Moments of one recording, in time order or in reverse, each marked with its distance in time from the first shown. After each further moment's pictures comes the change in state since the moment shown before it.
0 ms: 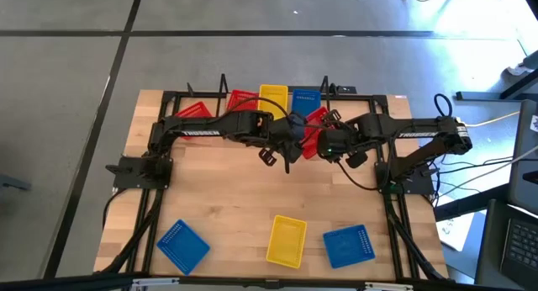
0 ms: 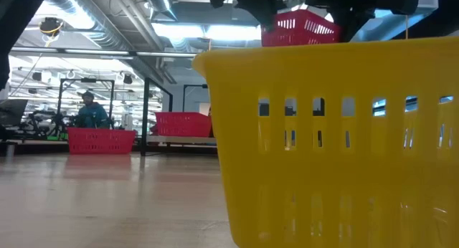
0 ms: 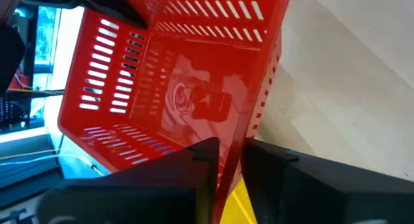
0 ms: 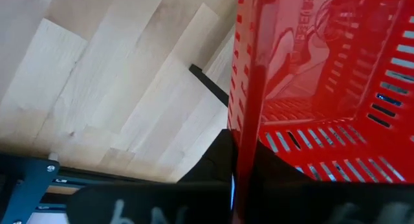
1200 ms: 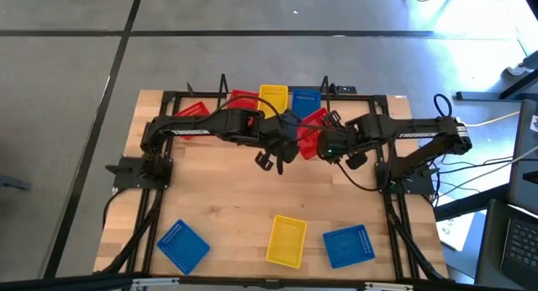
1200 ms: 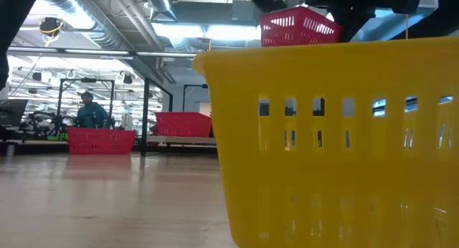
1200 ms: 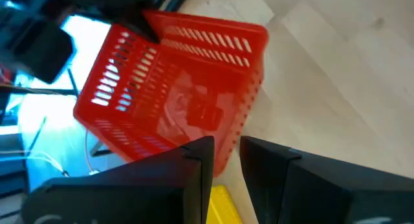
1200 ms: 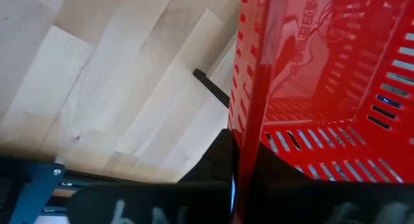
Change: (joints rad) left arm -0.028 -0.065 0.001 -0.045 0.073 -0.135; right arm 0.001 0.001 0.002 -0.007 -0.014 0.013
